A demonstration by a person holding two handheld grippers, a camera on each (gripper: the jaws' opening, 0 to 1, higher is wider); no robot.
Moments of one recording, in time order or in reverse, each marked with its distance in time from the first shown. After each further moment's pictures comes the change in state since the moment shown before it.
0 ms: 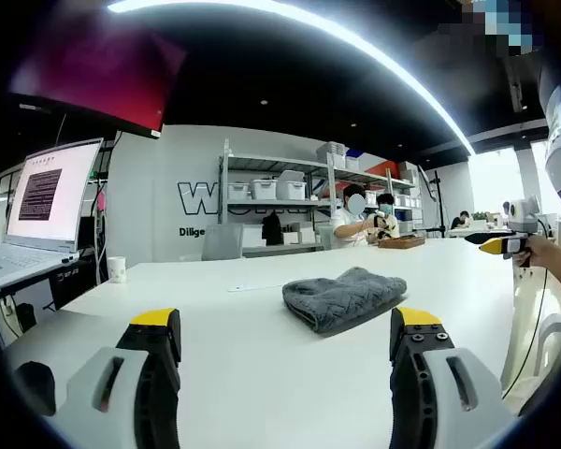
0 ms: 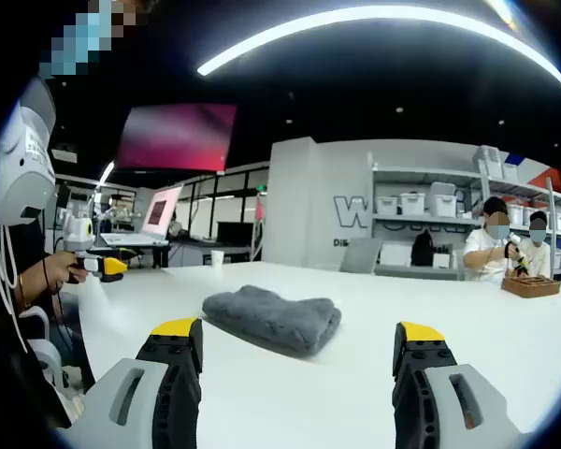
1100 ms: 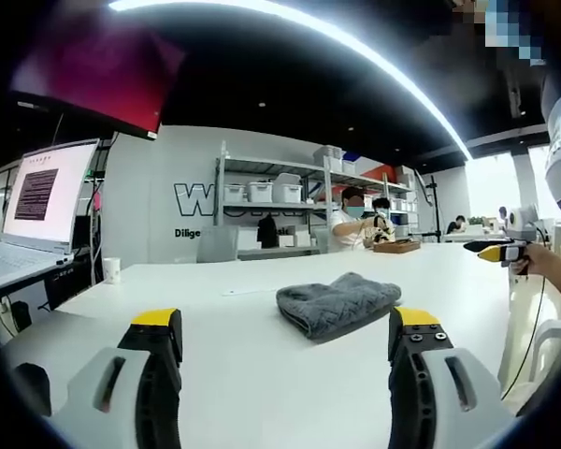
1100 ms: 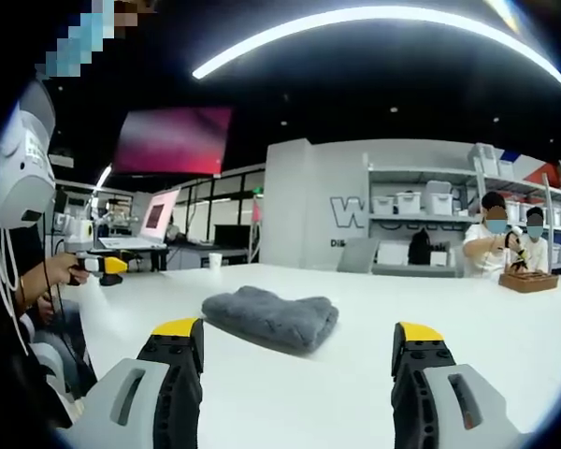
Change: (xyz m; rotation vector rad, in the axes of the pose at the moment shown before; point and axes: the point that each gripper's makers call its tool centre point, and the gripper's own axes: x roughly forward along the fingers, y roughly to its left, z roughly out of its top) left arm 0.003 -0.007 0.007 -0.015 -0.012 -0.023; right arm -0.009 -0.004 -0.001 0.021 -0.008 -0.014
